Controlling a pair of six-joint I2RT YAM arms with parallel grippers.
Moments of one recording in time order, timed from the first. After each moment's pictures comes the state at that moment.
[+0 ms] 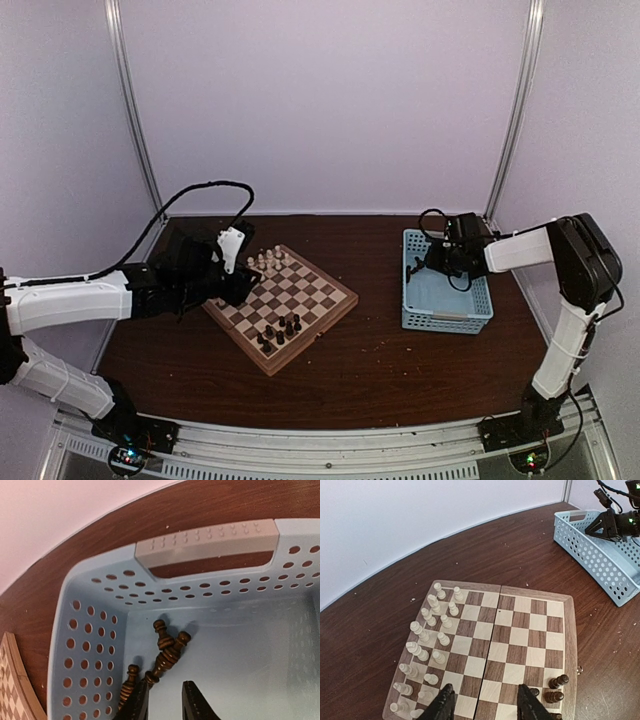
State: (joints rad) left arm -0.77 1.26 0.78 -0.06 -0.20 -0.07; right arm 0.27 1.82 0.98 0.15 0.04 0.55
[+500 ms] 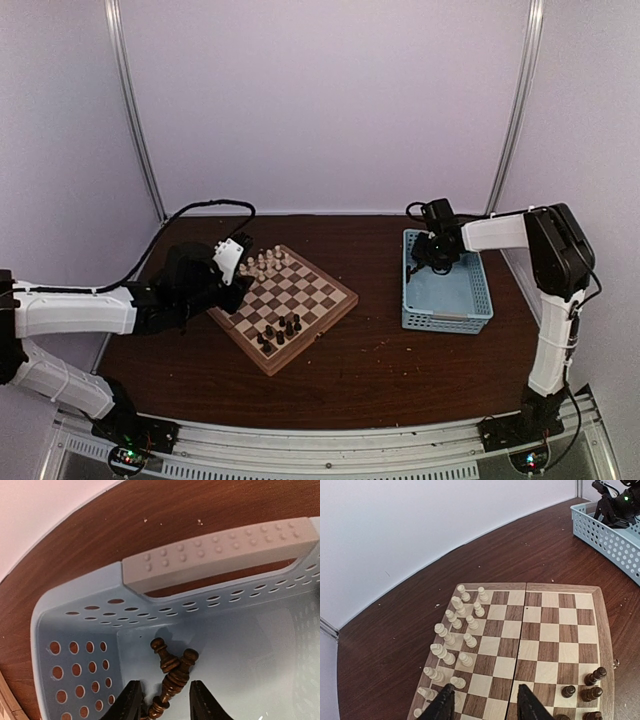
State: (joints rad) left arm -0.77 1.26 0.65 0.15 -0.31 0.09; right arm 0.32 1.98 1.29 -0.16 0.18 0.71
